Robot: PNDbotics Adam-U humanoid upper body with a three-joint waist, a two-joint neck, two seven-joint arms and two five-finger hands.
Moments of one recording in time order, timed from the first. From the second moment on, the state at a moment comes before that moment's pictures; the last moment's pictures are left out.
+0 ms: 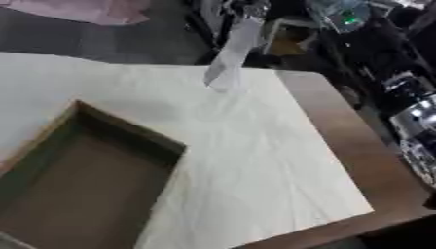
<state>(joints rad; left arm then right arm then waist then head) -0.19 0.38 0.13 -1.98 0.53 -0.08 -0.37 -1.20 -0.67 0.16 -0.83 -0.05 -0.47 0.71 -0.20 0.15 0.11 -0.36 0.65</state>
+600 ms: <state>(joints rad) -0.25 0.38 0.13 -1.98 0.59 -0.05 -0.33 -1.23 -0.63 0.18 -0.86 -0.09 -0.44 0.74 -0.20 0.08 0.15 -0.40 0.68</state>
